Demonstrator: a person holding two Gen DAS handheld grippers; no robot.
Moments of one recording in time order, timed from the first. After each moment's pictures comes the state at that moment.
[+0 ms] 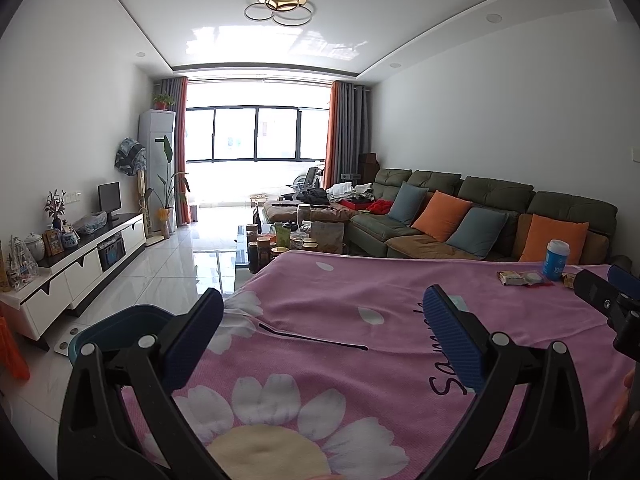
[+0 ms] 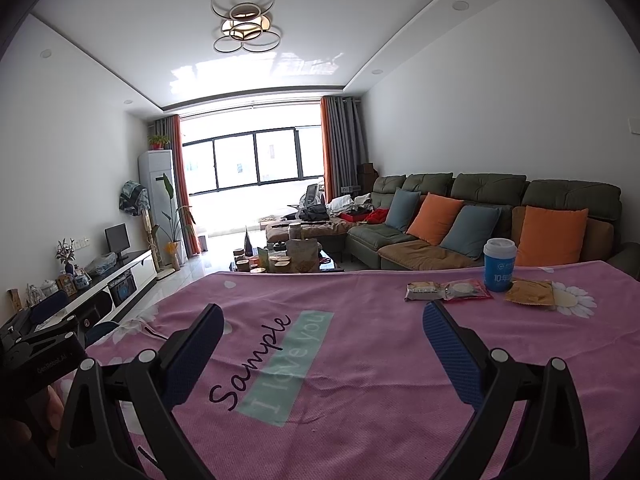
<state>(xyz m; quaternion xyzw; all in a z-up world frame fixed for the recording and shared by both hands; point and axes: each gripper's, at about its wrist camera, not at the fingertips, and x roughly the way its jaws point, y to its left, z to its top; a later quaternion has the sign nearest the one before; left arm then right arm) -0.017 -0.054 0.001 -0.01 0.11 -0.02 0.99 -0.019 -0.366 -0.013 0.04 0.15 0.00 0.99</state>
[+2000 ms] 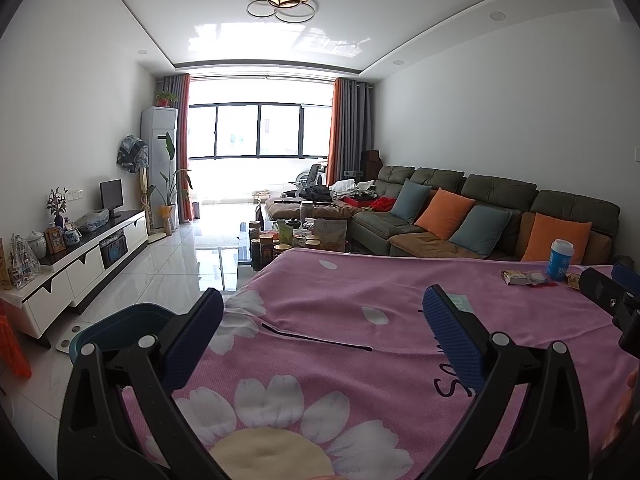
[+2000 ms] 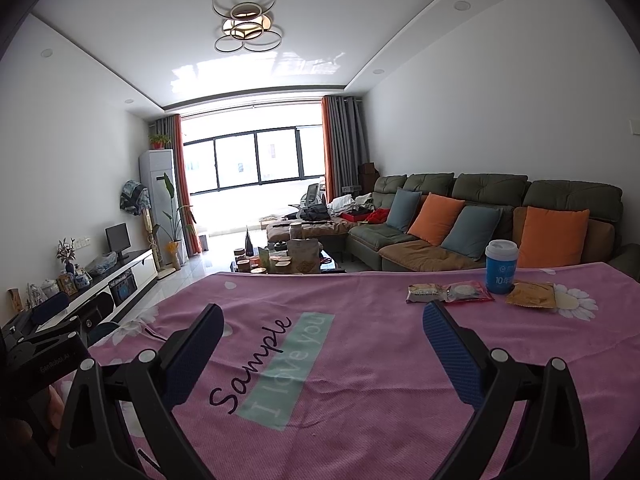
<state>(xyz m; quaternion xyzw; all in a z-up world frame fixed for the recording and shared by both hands) -0.015 -0.054 -0.002 -0.01 0.11 -0.01 0.99 -0.019 -0.362 -0.010 0.04 0.15 0.00 0.99</state>
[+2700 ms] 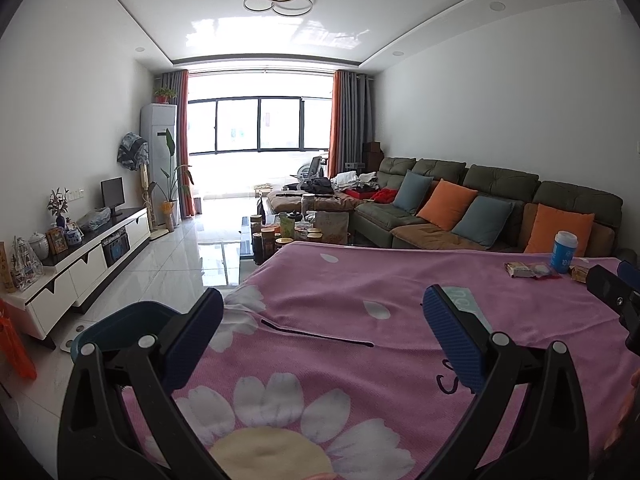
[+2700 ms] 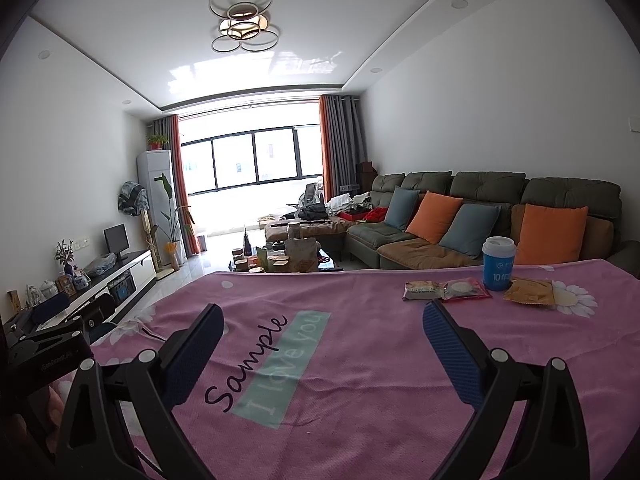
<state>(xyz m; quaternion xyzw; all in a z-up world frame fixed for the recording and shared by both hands) -0.008 -0.059 -0.001 0.00 0.13 -0.01 0.99 -0.019 -0.364 -0.011 0.04 0.15 0.00 0.99</state>
